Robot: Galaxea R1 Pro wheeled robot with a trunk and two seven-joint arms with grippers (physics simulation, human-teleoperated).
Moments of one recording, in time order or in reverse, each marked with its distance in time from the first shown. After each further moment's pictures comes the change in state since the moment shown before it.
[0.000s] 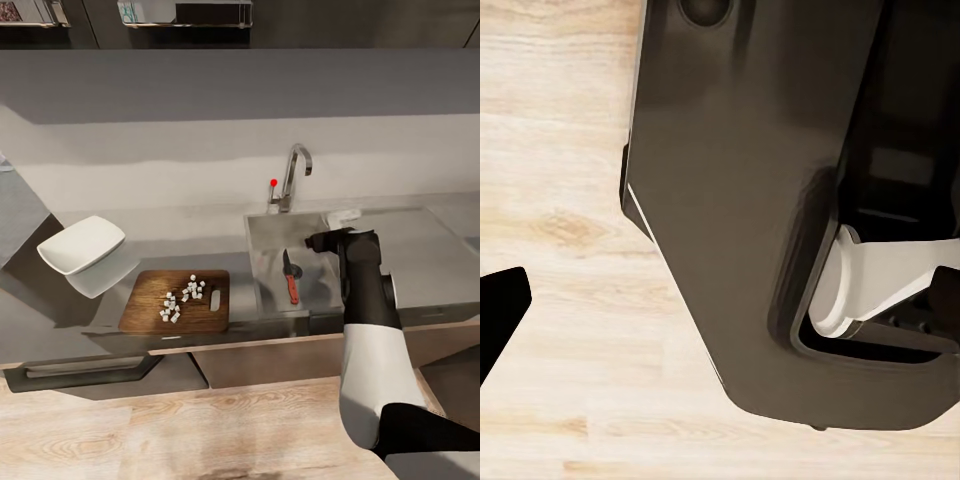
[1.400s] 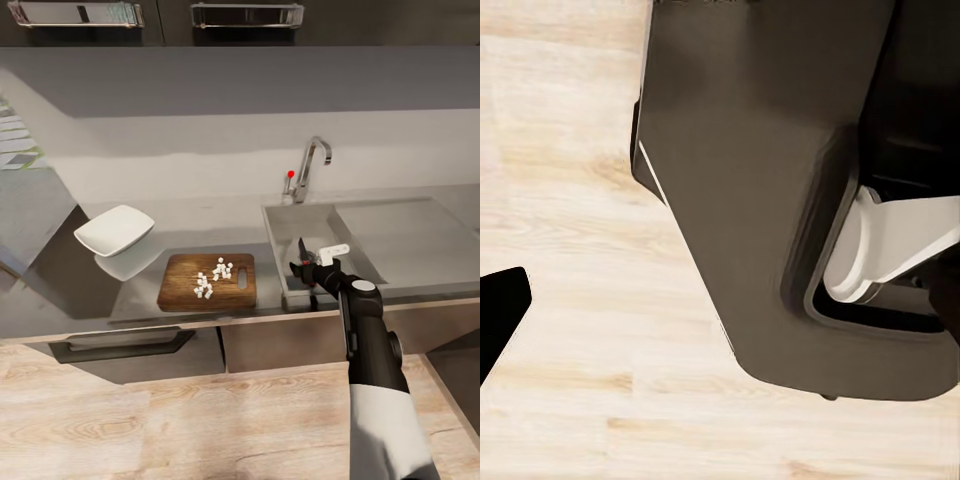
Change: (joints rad) left arm -0.004 -0.002 0.001 0.082 0.001 -0.030 0.001; right arm 0.283 0.000 0.008 -0.111 -0.288 -0.287 0.016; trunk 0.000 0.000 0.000
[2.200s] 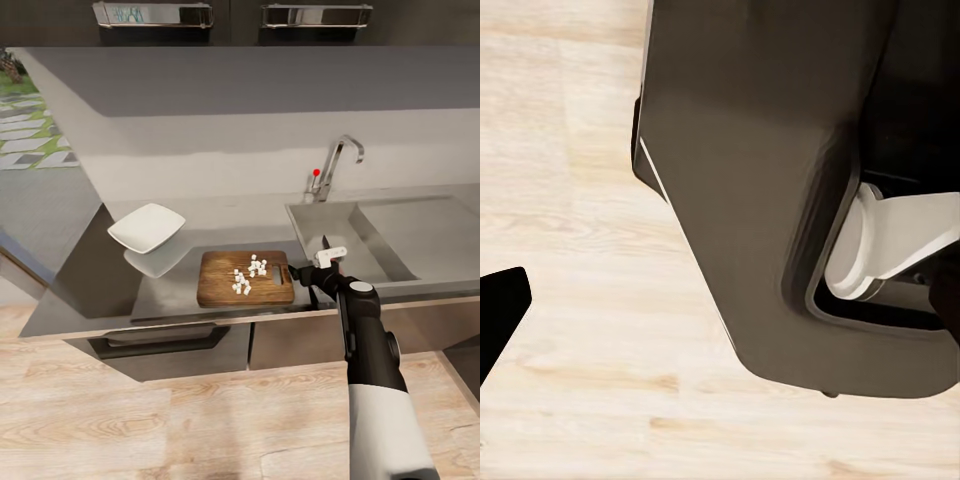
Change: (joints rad) left arm 0.000 0.000 0.000 0.006 0.000 -0.002 0.000; right arm 0.000 0.000 0.000 0.026 0.000 0.000 0.000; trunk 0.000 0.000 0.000
